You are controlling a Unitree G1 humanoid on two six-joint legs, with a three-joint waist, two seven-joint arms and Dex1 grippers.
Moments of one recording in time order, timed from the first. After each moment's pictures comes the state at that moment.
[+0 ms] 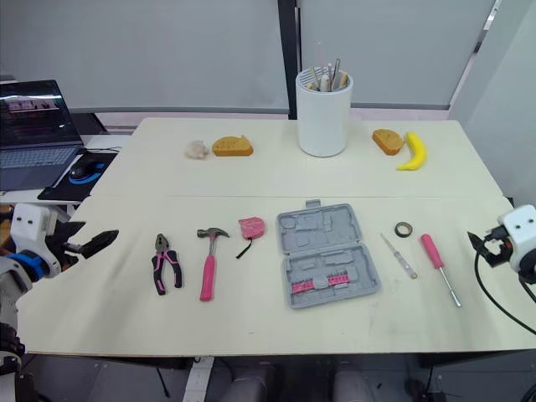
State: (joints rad) left arm -0.37 0.90 0.38 0.62 -0.32 0.17 -0.93; right arm -0.26 -0.89 -0.28 0.43 0.10 0.04 0.67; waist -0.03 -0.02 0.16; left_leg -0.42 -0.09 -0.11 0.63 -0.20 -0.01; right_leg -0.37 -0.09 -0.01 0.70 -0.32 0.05
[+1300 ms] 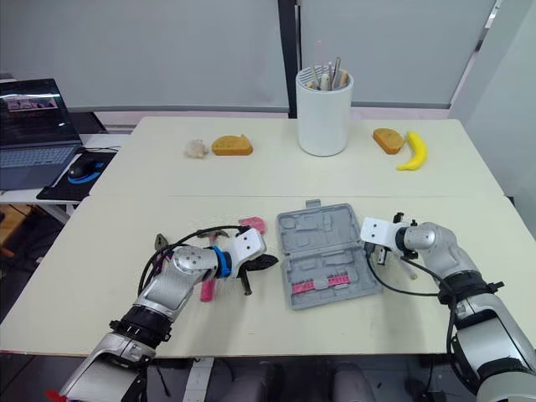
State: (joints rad) left arm -0.49 0.43 -0.31 0.35 0.04 0.18 -0.90; right arm -0.68 -0.63 0.35 0.69 -0.33 -0.16 0.82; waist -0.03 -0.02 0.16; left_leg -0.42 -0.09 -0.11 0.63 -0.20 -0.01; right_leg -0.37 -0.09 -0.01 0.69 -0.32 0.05
